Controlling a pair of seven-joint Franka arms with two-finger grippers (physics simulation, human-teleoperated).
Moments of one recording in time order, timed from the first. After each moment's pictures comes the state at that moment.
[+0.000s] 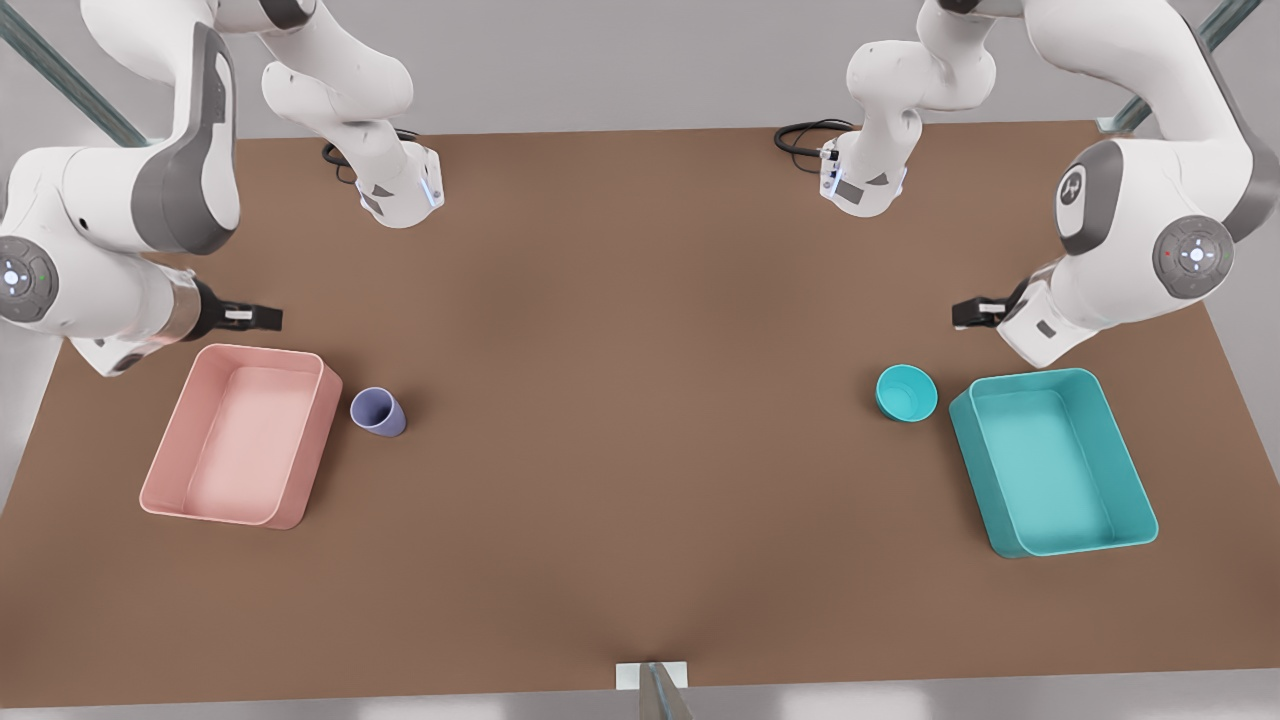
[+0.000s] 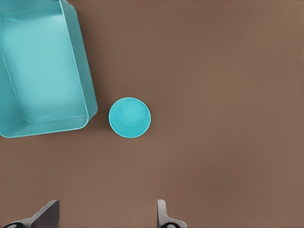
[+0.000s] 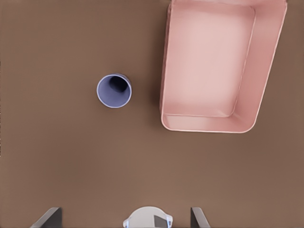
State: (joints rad) left arm -0.14 0.16 0.06 -1.49 -0.01 1.39 -0.02; right arm 0.03 0.16 -0.02 -1.45 -0.03 1.27 0.08
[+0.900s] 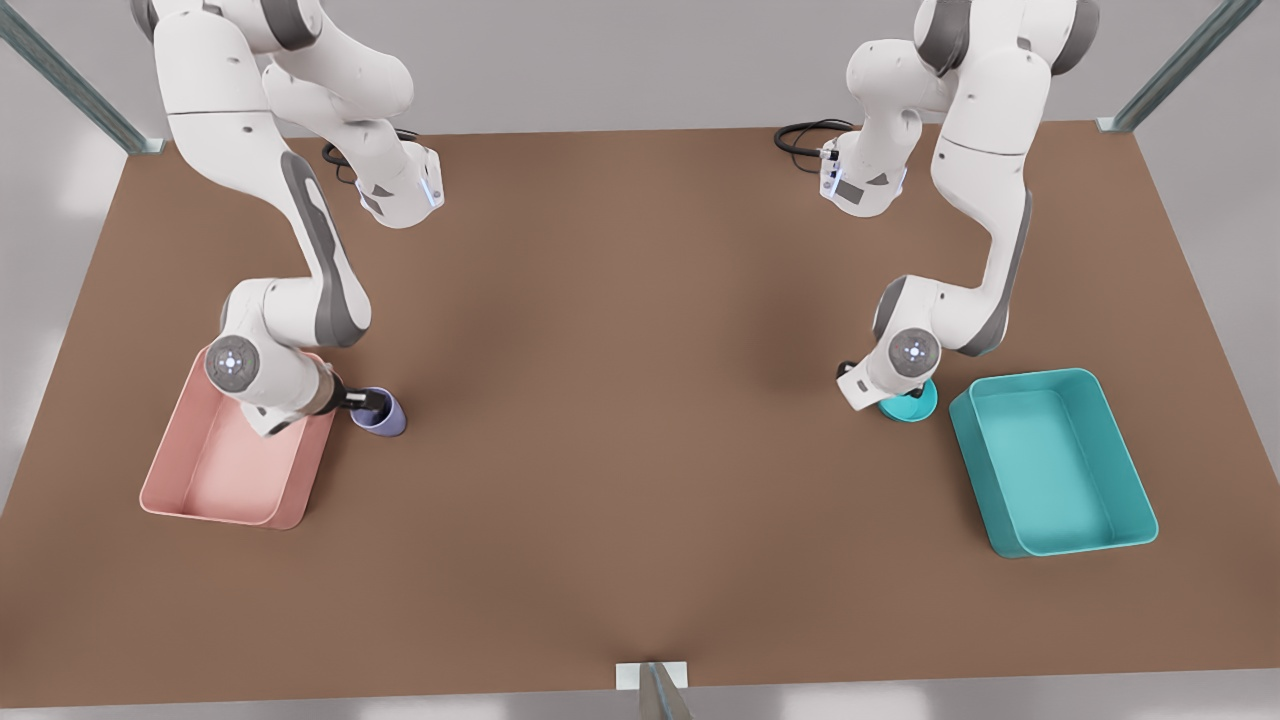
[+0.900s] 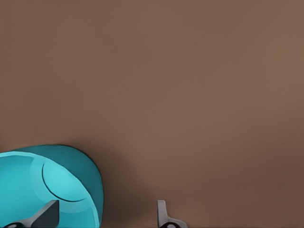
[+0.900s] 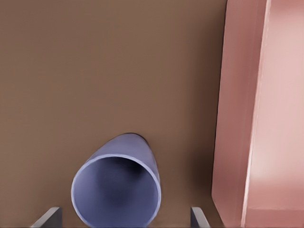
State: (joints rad) left arm -0.17 0.39 -0.02 -2.20 0.21 2.35 -0.02; right arm 0.06 0.24 -0.03 -2.11 0.05 2.18 0.13
